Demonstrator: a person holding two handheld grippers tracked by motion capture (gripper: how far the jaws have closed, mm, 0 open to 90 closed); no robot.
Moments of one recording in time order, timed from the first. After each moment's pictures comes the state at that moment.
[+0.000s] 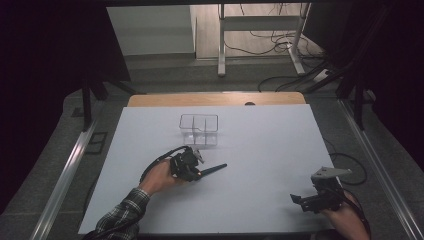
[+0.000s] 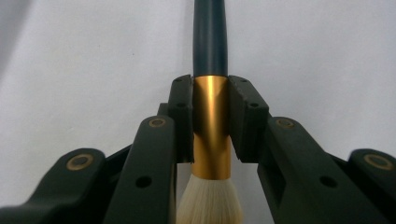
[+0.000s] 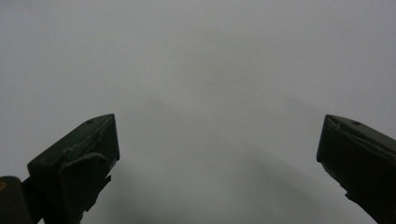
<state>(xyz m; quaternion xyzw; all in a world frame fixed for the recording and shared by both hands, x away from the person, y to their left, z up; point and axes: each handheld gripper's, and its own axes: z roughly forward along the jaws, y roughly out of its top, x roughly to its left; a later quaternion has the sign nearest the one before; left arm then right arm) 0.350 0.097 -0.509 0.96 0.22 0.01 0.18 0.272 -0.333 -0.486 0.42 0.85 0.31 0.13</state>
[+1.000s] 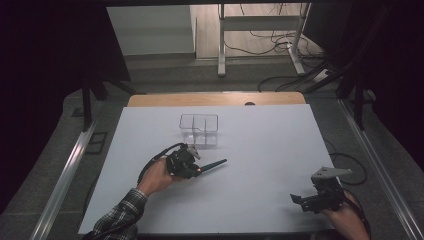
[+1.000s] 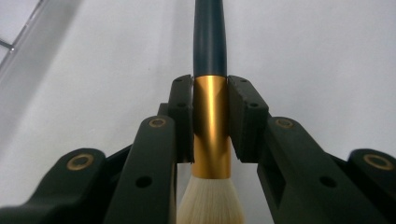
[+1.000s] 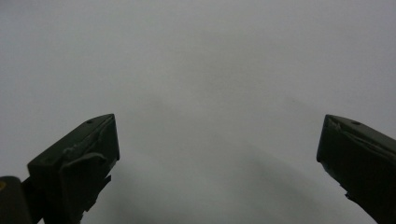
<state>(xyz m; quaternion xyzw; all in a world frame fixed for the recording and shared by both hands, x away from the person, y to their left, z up) 0.345 0.108 -0.494 0.95 0.23 0.03 0.23 0.272 -0.333 -0.485 0.41 0.85 0.31 0.13</state>
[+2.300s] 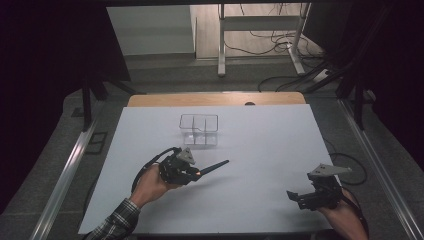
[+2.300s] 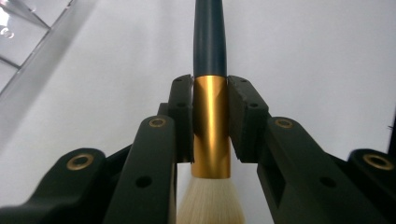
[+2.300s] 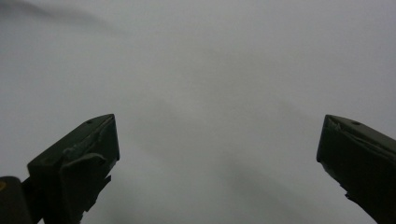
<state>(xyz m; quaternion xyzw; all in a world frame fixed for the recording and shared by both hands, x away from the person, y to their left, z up) 0.308 0.117 -0.469 0.93 0.23 0.04 0.29 0.271 -0.321 -0.473 0.40 0.84 0.34 0.14</state>
